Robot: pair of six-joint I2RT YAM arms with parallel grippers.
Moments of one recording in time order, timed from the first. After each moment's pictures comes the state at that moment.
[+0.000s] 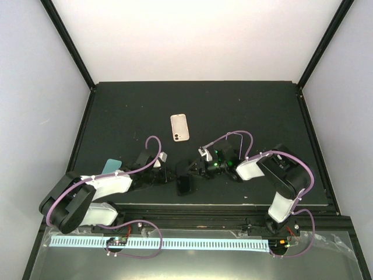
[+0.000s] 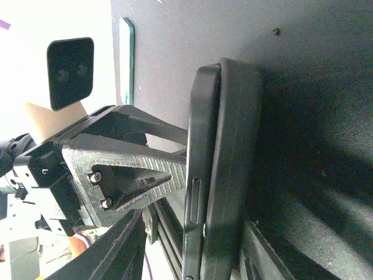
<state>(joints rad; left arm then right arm) -0.58 1.30 0.35 0.06 0.38 -0.79 0.70 1.75 0.56 0.57 -0.79 1.03</state>
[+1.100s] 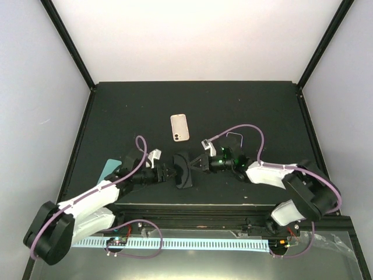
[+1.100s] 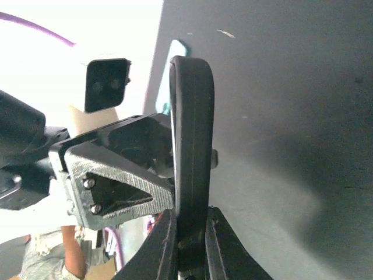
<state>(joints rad) -0.52 1.02 0.29 0.02 0.53 -0.82 0.70 1.50 0.56 0.42 -0.73 0.95</state>
